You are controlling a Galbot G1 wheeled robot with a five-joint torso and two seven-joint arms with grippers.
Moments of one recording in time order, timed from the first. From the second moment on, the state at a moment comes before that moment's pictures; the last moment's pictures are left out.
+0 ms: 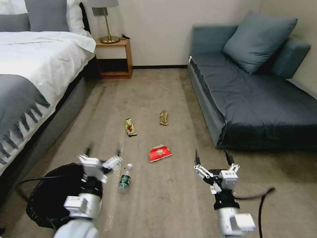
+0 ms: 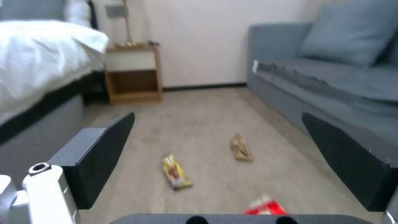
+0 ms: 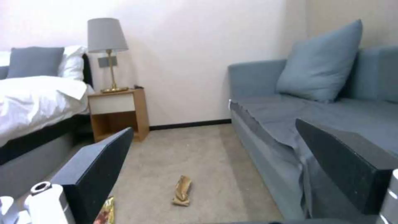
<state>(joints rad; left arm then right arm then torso) 1.74 -1.33 -0.50 -2.22 -0.14 -0.08 -0.03 -1.84 1.61 0.38 2.28 -0.09 0.22 0.08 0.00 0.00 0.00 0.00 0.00</state>
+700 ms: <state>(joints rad) 1.83 -1.24 -0.70 -2.27 -0.34 0.03 -0.07 -1.79 1.60 0.40 2.16 -0.05 0.18 0.10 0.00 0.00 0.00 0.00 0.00</state>
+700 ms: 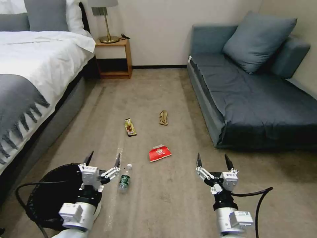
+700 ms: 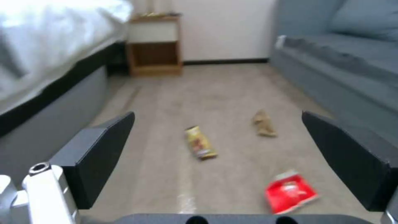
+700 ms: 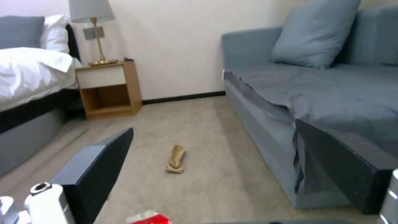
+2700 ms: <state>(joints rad) 1.66 -0.91 -1.01 -1.77 -0.59 0.73 0.15 -1.75 1.58 0.43 2.10 0.02 0.15 0.14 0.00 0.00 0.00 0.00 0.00</state>
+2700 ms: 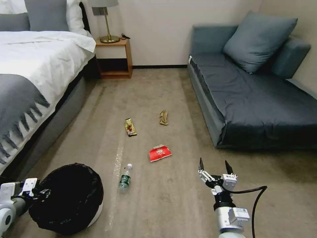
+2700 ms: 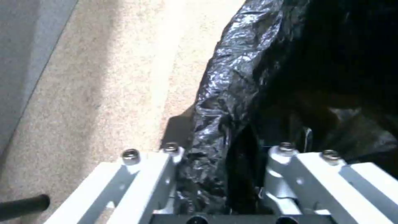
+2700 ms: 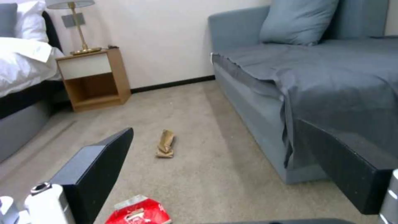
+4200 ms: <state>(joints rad) 1.79 -1.13 -1.31 -2.09 -0.52 0.70 0.03 -1.73 1.28 0.21 2.04 0.06 0.16 0.07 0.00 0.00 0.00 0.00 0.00</state>
